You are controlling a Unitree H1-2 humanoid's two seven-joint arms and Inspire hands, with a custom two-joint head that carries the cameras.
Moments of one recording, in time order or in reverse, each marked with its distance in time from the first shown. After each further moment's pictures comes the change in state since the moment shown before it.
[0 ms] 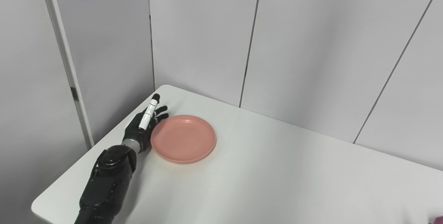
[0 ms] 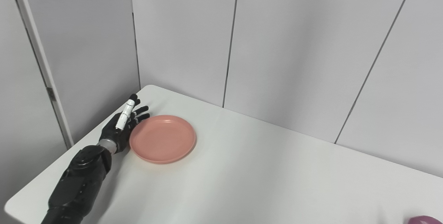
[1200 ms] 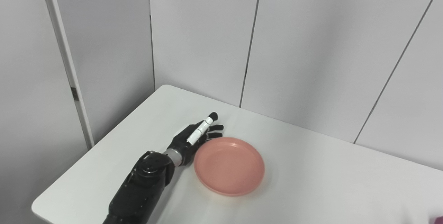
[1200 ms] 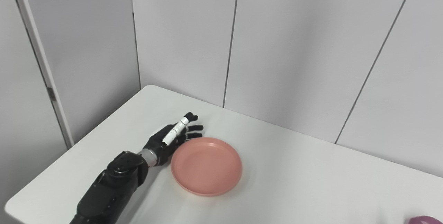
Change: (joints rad) left arm 0.013 -0.084 -0.264 -0.187 0.071 0.122 -0.099; right arm 0.006 0.013 0.001 -0.012 -0.009 0.004 -0.007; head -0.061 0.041
